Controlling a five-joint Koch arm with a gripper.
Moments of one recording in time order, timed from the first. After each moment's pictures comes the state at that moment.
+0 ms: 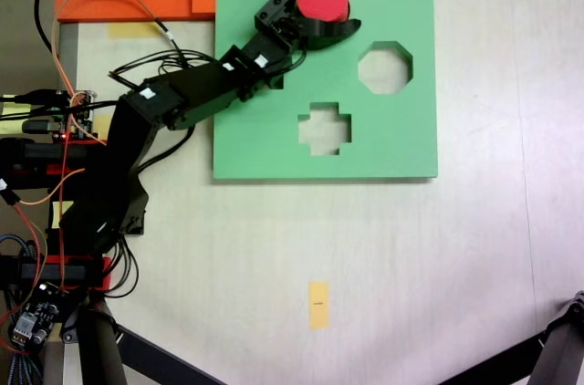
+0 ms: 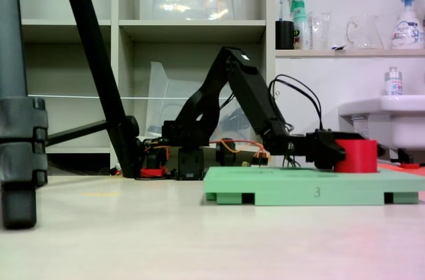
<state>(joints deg) -48.3 50.5 105.3 -51.4 92.6</state>
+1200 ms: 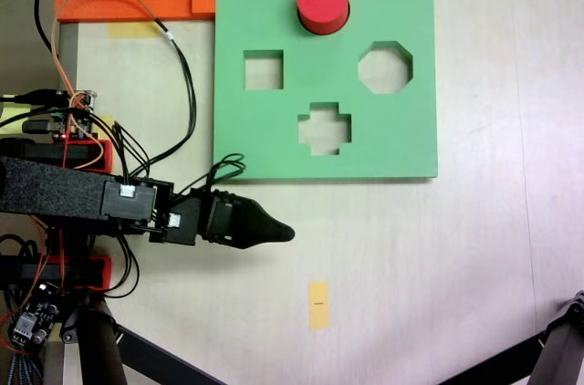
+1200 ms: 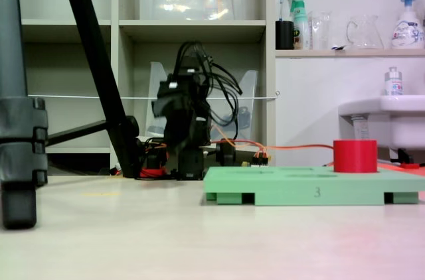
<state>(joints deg) 5.8 128.7 150.6 19.2 9.5</state>
